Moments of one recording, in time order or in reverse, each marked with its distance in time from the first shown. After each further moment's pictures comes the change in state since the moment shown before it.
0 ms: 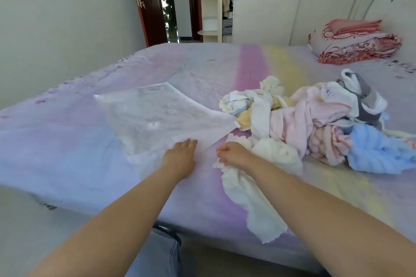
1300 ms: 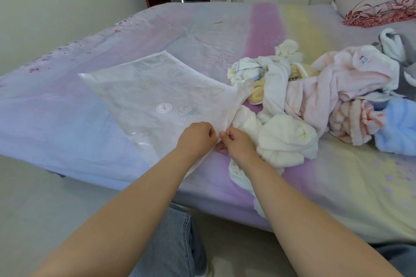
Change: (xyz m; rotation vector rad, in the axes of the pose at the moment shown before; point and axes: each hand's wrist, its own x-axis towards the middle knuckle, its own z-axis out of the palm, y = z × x) left_hand -0.002 0.038 0.001 -0.415 0.077 -0.020; right_hand -0.009 0.030 0.041 0.391 0.145 -0.075
